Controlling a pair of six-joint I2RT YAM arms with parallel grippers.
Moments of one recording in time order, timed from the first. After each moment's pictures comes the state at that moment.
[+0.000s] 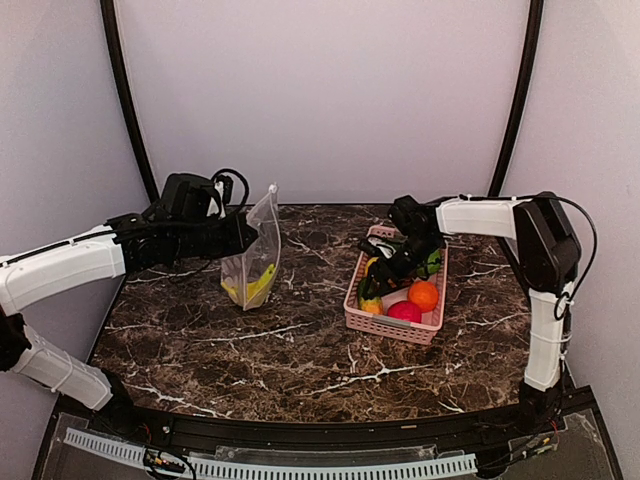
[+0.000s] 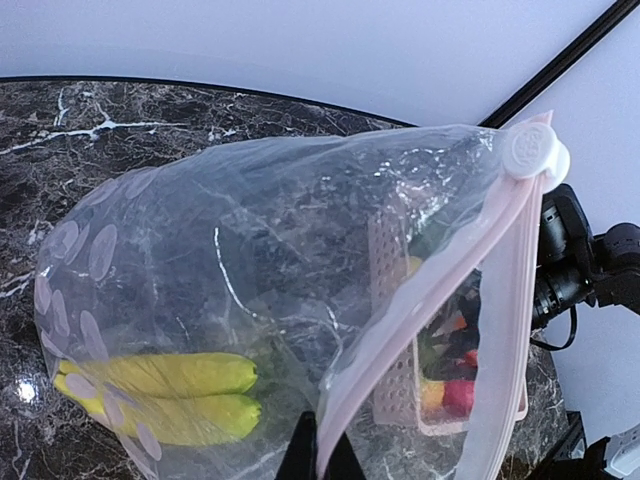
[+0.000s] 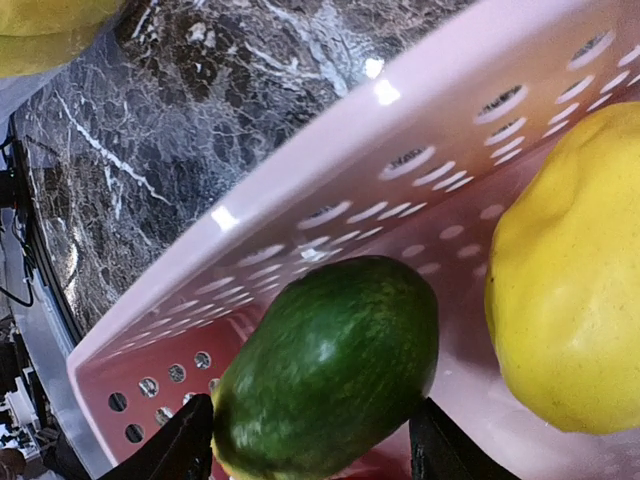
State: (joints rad) left arm -0.72 1.31 1.08 -0.31 -0.12 -0.65; right arm 0.52 2.03 1.51 -0.84 -0.58 -0.08
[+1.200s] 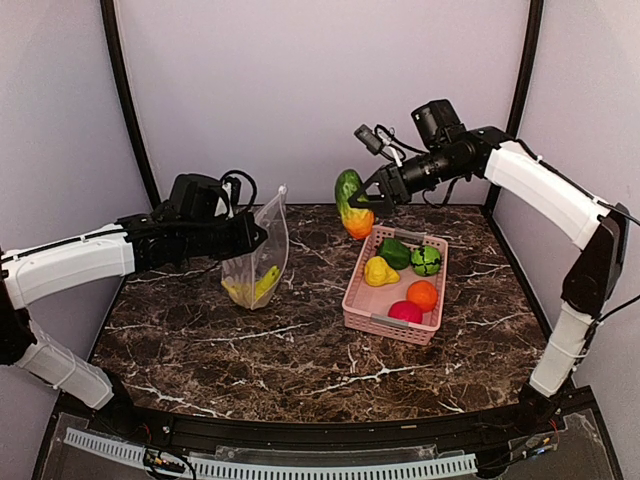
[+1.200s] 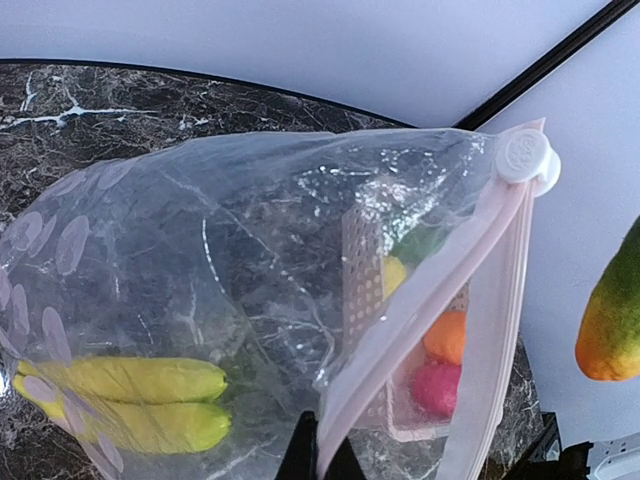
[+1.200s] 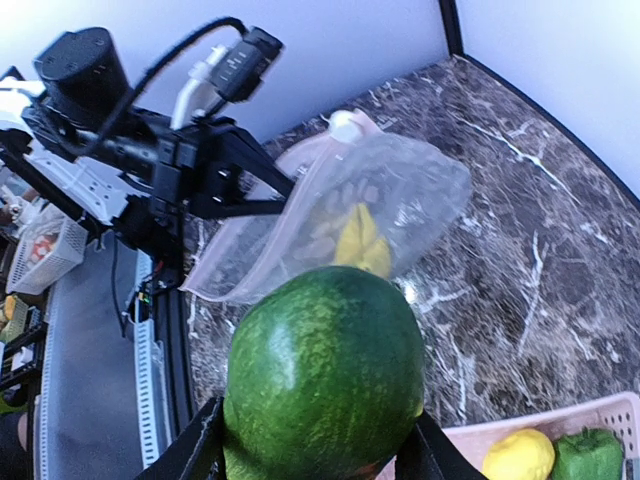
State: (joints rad) left arm -0.72 1.36 1.08 -0.25 -0.06 -0.69; right arm 0.56 1.76 1.84 -0.84 -0.79 -0.17
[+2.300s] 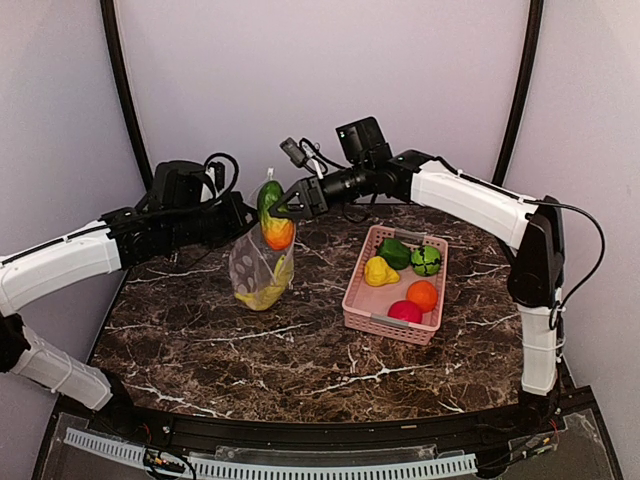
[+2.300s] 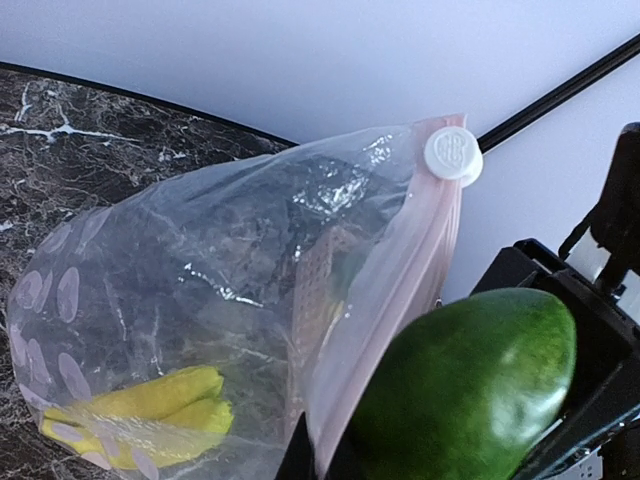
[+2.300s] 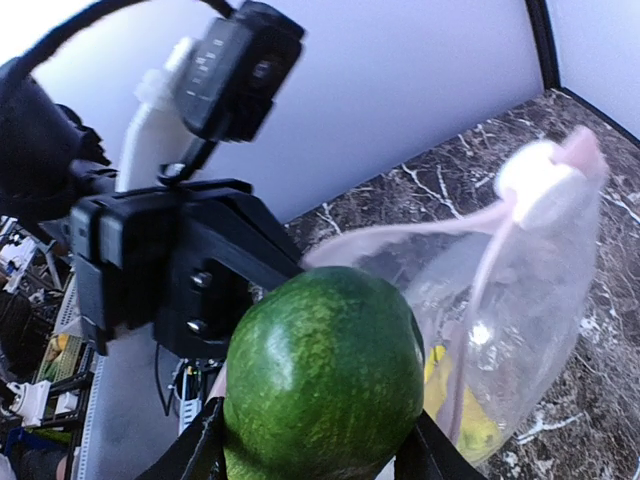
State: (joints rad) left arm -0.71 1.31 1.12 -0.23 -0.04 -0.83; right arm 0.78 2.07 2.04 -0.46 -0.86 0.17
